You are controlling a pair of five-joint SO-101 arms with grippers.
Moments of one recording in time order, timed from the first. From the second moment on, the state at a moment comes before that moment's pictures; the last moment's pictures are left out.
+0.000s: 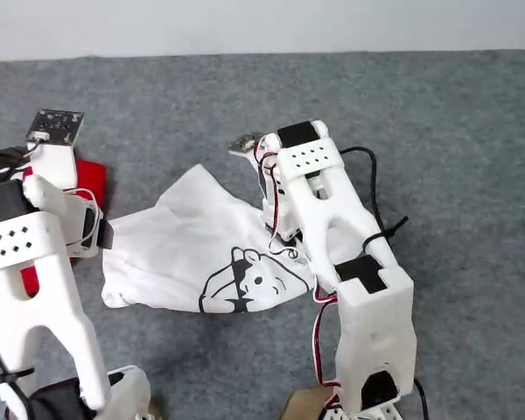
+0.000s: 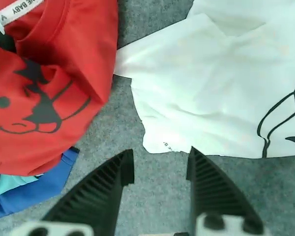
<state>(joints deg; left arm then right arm) -22.0 -19.7 11.6 99.2 -13.2 -22.4 29.4 -22.2 100.4 23.3</state>
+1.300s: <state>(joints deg) -17.1 -19.7 11.8 99.2 -13.2 -10.9 -37.2 25.9 93.6 21.1</state>
